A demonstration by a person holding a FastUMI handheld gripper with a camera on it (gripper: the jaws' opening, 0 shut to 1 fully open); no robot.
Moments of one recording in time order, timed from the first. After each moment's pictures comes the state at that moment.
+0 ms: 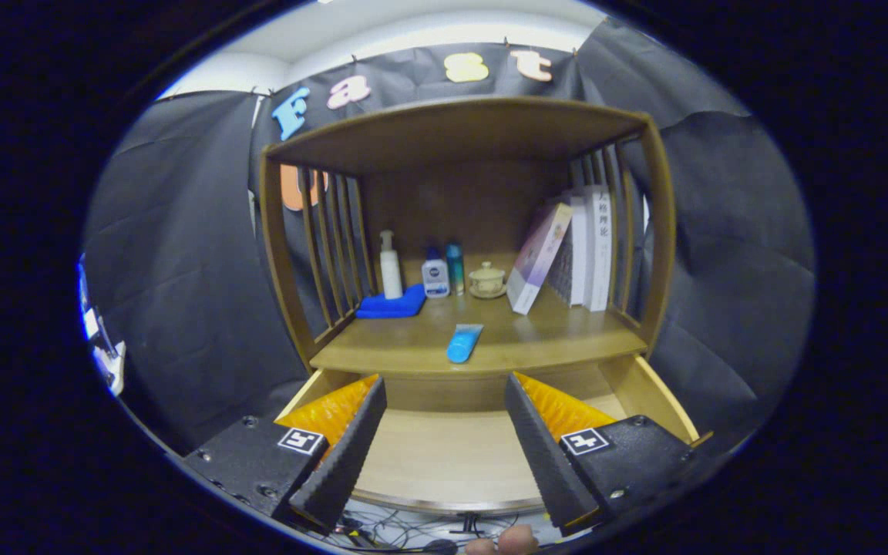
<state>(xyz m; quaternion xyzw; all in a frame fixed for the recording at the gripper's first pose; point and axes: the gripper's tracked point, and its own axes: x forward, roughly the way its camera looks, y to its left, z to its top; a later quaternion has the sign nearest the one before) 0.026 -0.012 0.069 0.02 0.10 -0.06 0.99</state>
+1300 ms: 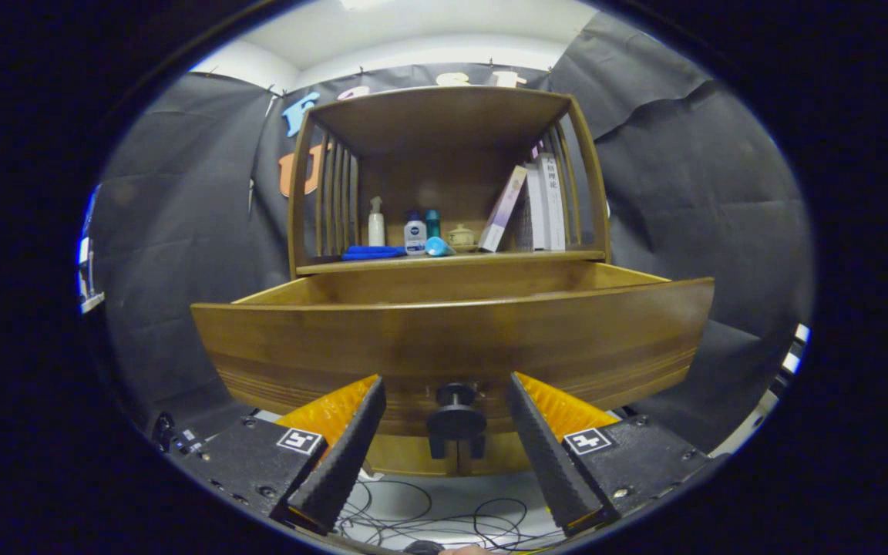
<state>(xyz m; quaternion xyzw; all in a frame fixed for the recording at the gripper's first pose) -0.036 -0.015 -0.122 0.01 0.06 -0.11 0.99</state>
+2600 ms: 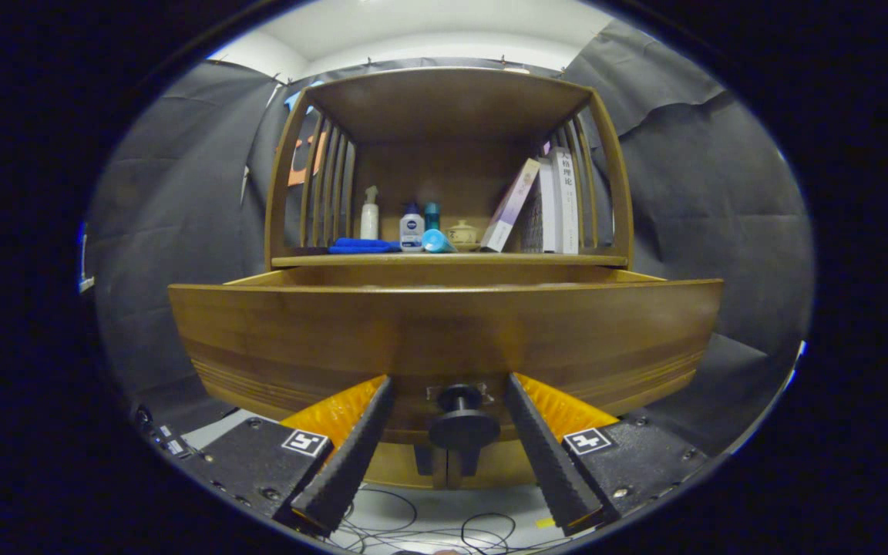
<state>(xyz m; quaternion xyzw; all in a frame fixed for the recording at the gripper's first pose) 0.035 -0.030 -0.123 -0.01 0.06 -0.12 0.99</state>
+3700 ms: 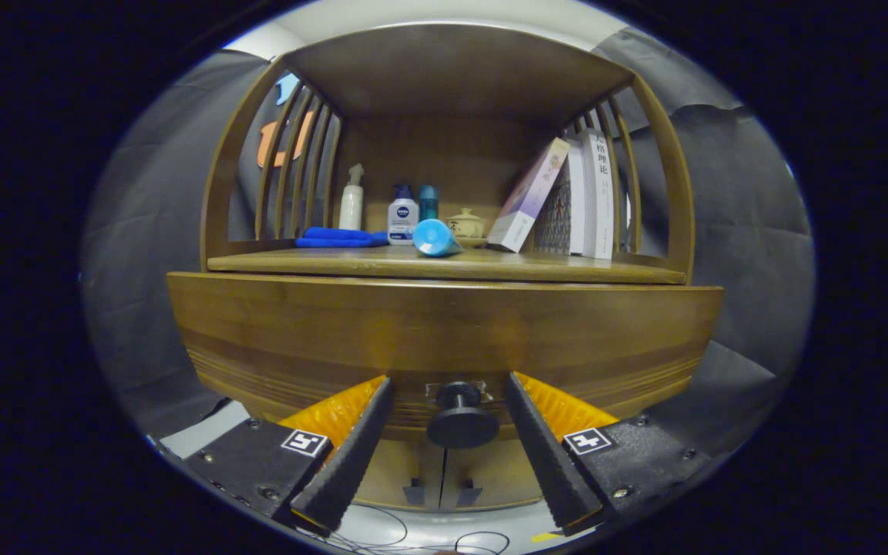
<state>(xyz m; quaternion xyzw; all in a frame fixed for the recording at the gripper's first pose) 0.154 -0.052 -0.111 -0.03 0.09 -0.13 0.99</state>
